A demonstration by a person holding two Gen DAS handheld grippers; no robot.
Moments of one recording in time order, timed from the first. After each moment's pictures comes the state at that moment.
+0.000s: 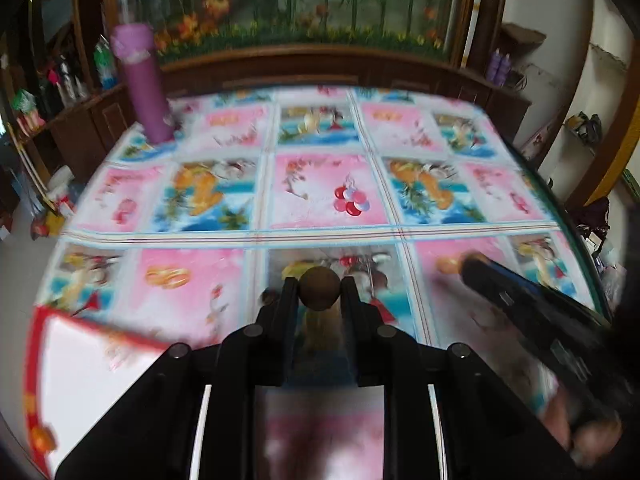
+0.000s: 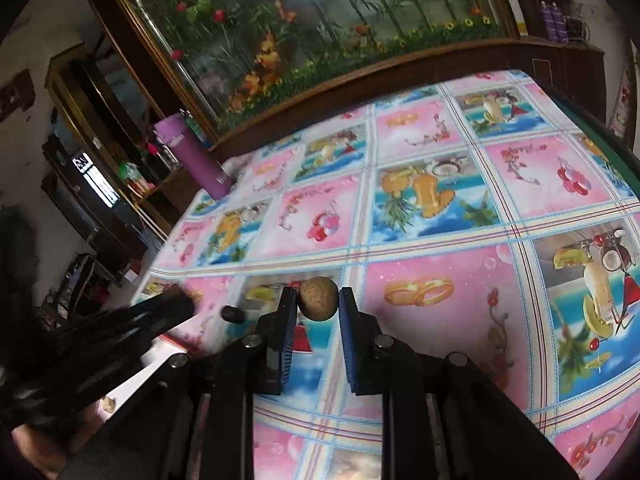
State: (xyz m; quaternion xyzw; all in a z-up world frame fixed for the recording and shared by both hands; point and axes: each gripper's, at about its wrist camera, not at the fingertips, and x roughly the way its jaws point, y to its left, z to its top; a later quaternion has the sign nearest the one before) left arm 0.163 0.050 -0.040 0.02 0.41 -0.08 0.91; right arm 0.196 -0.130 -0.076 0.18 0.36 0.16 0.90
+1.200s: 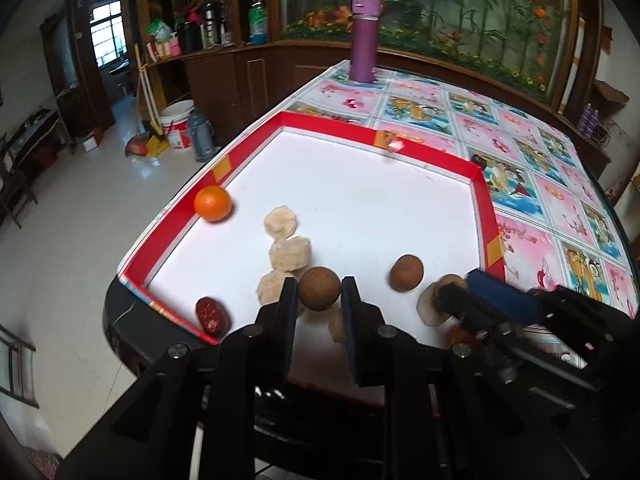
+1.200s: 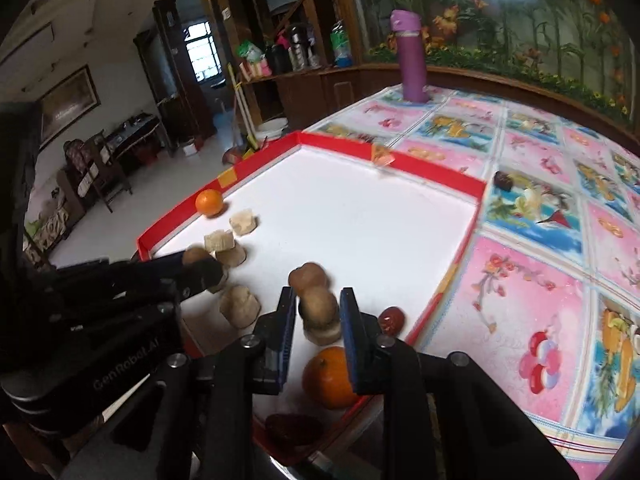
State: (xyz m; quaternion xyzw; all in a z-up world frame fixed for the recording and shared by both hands) left arm -0.042 0.215 -0.087 -0.06 0.40 0.11 0.91; right arm 0.024 0.090 -0.091 -0.03 0.37 0.32 0.87
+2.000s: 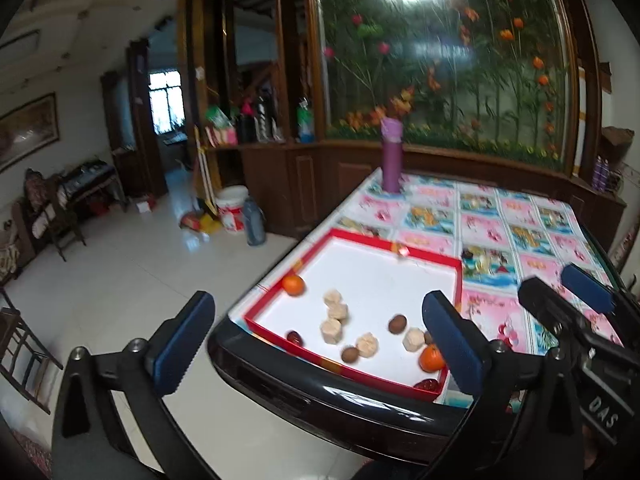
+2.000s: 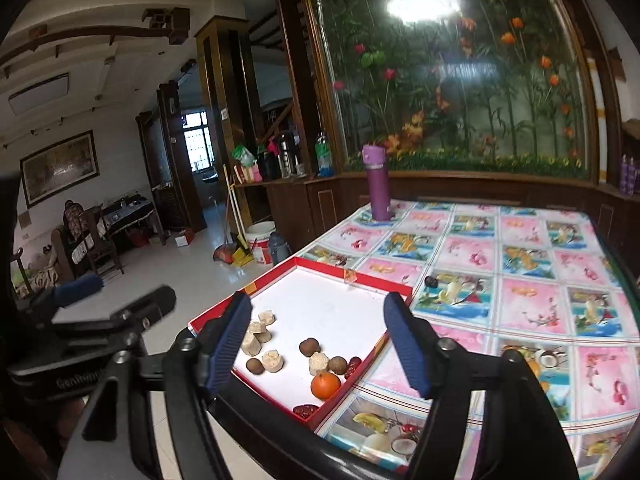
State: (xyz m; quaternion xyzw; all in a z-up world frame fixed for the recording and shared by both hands) left arm -0.160 0.182 0.025 -0.02 0.23 0.20 0.95; right arm -0.075 0.018 0.016 0.02 0.20 0.29 0.94
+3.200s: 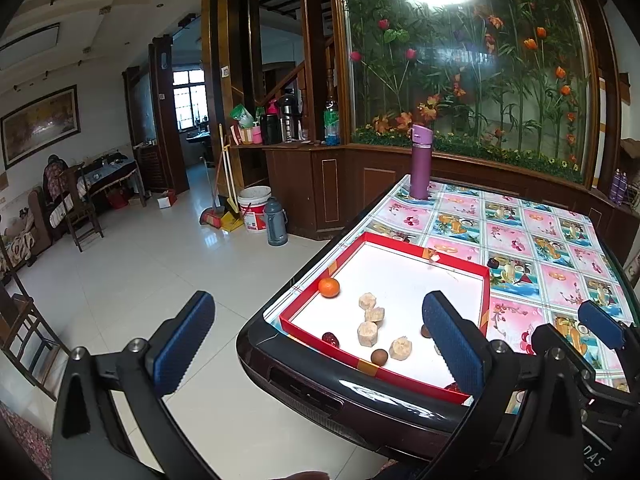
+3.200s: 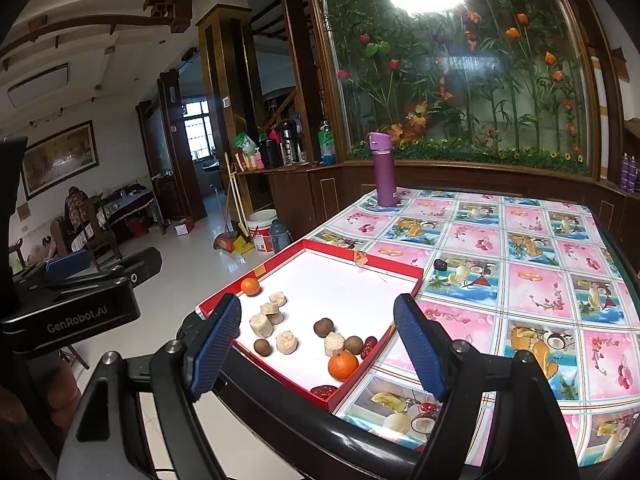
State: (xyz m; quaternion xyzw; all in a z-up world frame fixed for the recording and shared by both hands) left arm -0.171 0.207 0.027 -0.03 0.23 0.23 0.94; right arm -0.081 0.036 0.001 0.02 0.22 0.29 0.93
